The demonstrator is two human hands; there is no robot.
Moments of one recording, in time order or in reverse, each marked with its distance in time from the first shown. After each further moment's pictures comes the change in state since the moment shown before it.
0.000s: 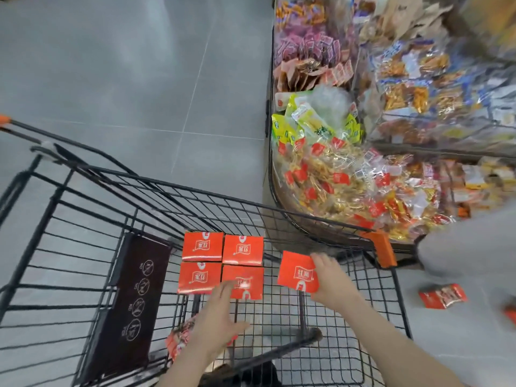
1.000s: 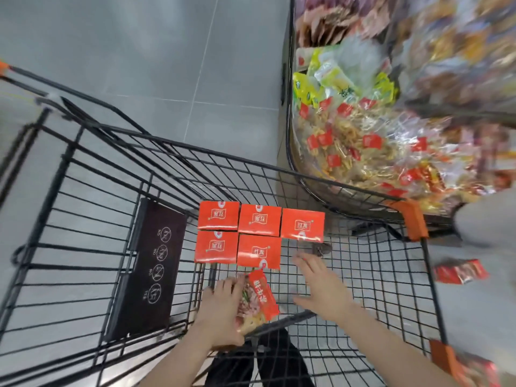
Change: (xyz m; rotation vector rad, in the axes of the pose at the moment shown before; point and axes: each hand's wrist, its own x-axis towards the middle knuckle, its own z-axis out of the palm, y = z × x) left_hand -0.030 -0.047 0.012 0.673 -0.291 0.057; right_hand -0.039 -0.038 0.079 -0.004 0.182 -0.362
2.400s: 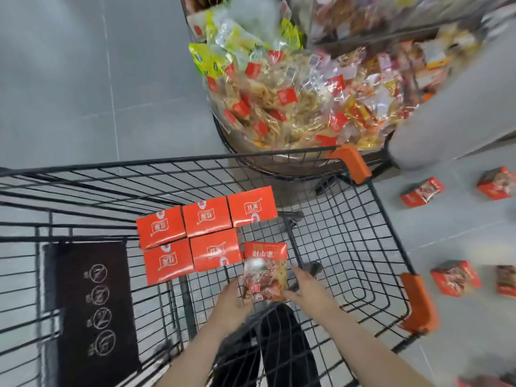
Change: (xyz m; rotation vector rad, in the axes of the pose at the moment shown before) left_hand 0.053 0.063 0.020 -0.695 -0.233 -0.080; right_hand -0.059 0.014 0.070 0.553 -0.282 0.729
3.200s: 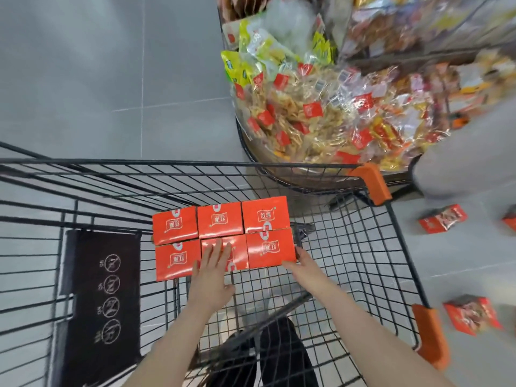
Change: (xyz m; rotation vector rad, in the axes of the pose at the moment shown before) left_hand 0.022 -0.011 -0.057 0.560 0.368 0.120; right_hand 0.049 -0.043 -0.043 0.674 -0.051 0.074
